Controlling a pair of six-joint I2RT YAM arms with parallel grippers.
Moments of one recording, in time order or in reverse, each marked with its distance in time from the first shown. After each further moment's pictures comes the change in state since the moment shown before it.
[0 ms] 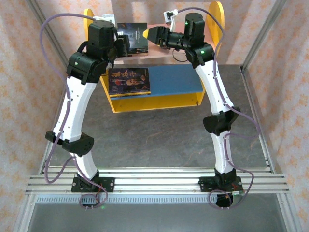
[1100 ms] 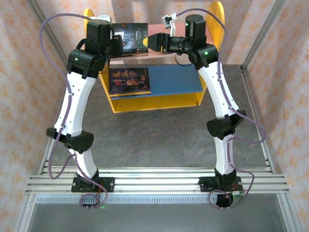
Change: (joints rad) left arm 0.072 0.025 -0.039 0.000 0.025 0.014; right arm 0.016 -0.108 -0.098 -0.137 0.011 -0.178
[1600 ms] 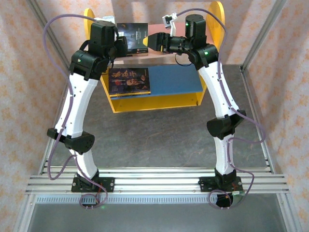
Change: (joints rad) left arm -0.048 -0.005 -0.002 0.000 0.007 -0.023; right arm 0.002 0.000 0.005 0.005 -0.001 0.028
